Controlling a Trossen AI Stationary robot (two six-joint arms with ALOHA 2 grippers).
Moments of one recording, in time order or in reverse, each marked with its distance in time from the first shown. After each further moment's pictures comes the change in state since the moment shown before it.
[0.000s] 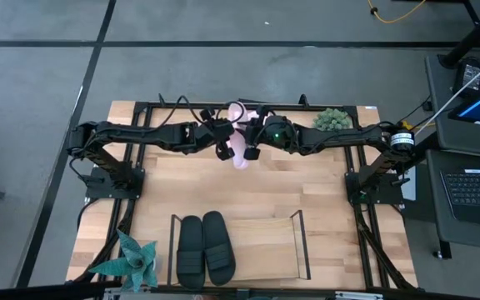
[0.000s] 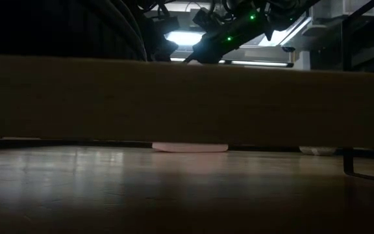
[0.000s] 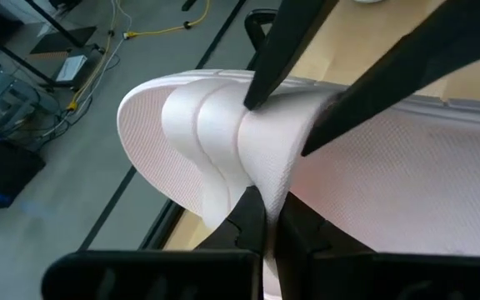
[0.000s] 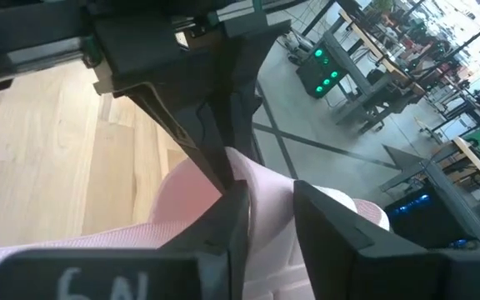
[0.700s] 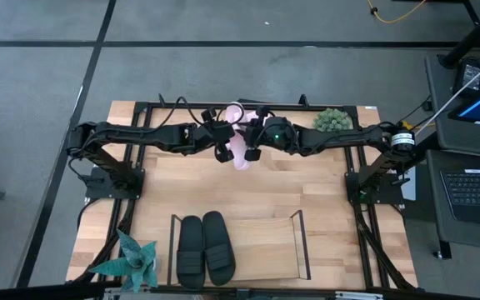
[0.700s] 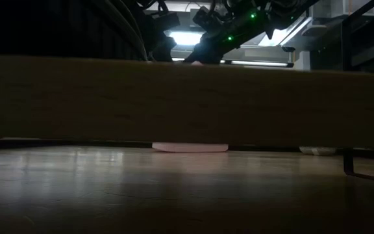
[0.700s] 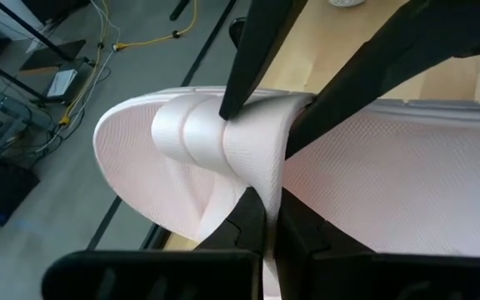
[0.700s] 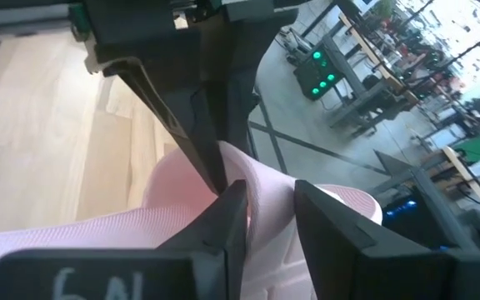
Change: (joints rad) left arm -0.026 -0.014 0.000 0.000 0.022 0.042; right arm -0.002 -0.002 0.000 -0.013 0.014 -0.054
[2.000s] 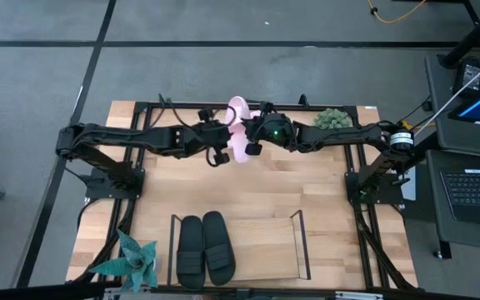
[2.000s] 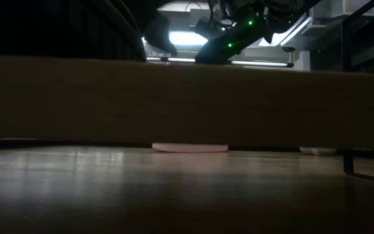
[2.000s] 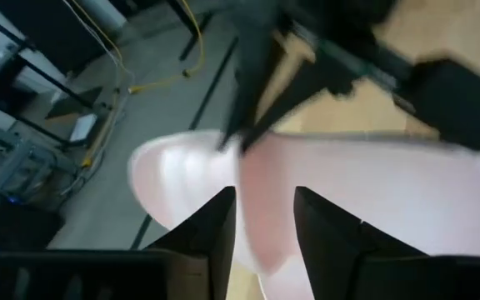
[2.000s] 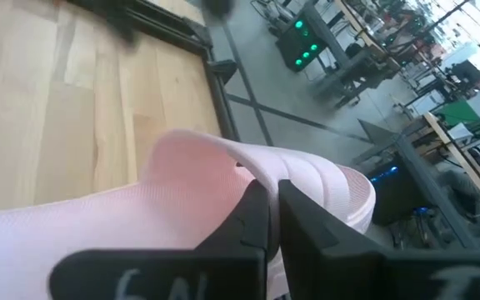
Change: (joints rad) left arm -0.045 -0.084 0.002 0.004 -0.065 0.113; right arm -0.010 0.006 -0.001 -0.022 0.058 0.032
